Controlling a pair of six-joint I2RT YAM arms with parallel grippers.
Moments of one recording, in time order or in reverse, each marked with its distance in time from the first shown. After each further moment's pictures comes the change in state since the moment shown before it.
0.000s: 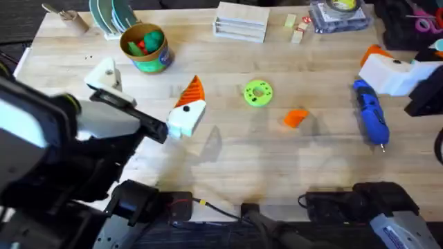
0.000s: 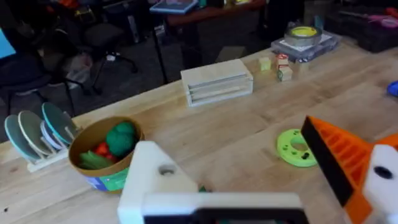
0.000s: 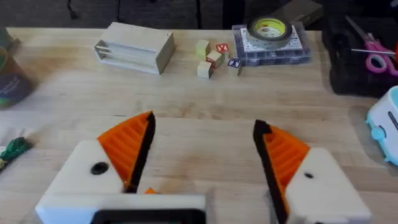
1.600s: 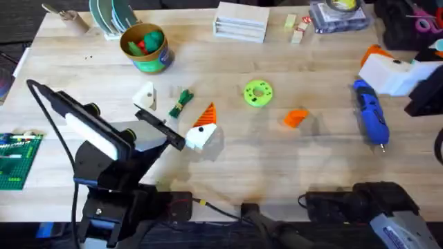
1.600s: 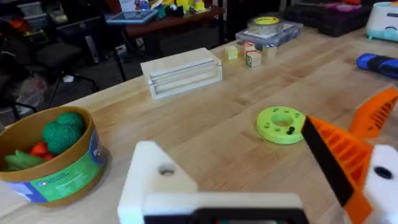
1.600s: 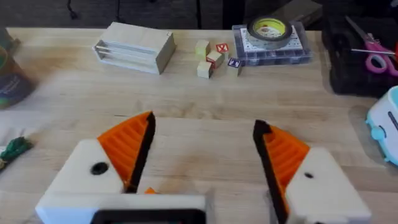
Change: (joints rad) left arm 0.166 -0.186 -0.452 0.322 0.339 -0.005; right arm 0.000 0.000 0.000 0.000 0.000 0.000
